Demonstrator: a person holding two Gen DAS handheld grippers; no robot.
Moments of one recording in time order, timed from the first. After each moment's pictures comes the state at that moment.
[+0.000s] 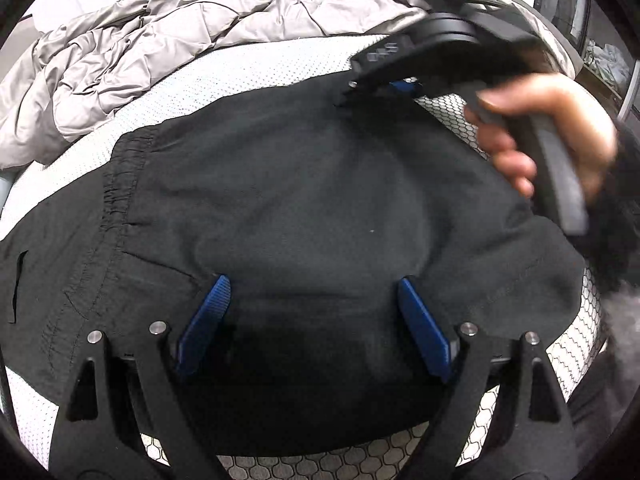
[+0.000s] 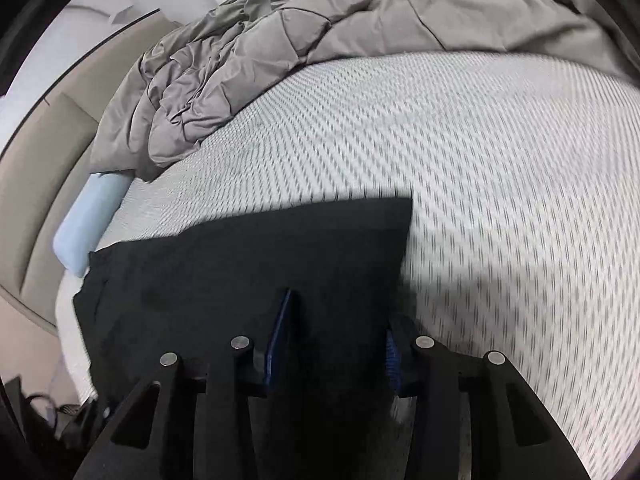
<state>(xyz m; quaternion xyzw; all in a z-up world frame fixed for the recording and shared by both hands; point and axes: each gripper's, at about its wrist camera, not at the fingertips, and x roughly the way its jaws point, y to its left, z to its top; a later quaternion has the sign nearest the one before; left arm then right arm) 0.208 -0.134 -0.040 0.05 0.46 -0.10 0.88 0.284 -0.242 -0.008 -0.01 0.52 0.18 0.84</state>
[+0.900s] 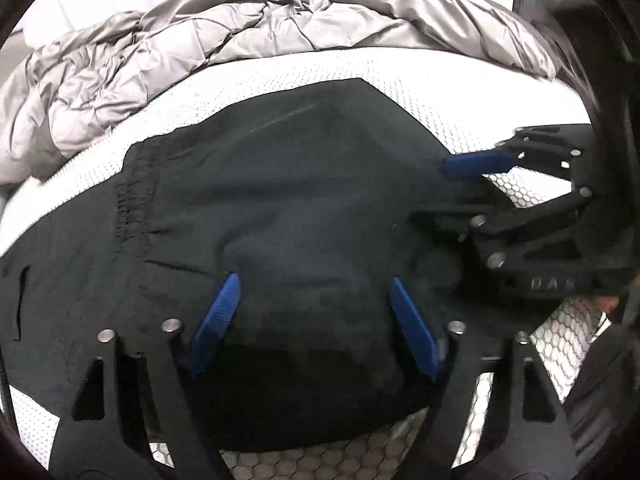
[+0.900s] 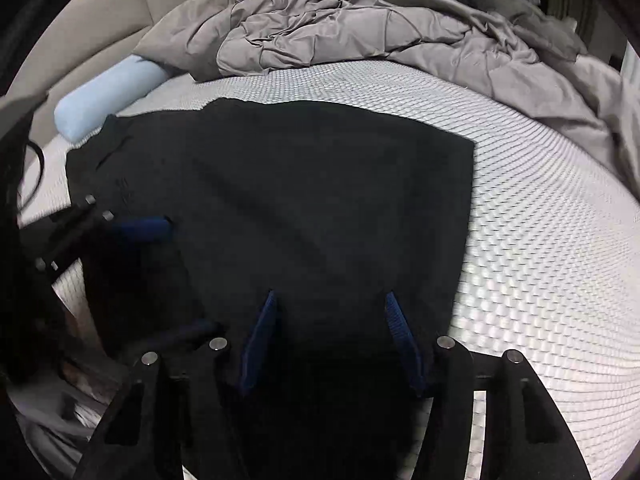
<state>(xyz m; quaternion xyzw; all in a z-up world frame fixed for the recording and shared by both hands) 0.202 -0.104 -0.036 0.05 0.43 -0.13 0.89 0.134 -0.197 -0.010 -0.24 0.45 0.19 0.84</state>
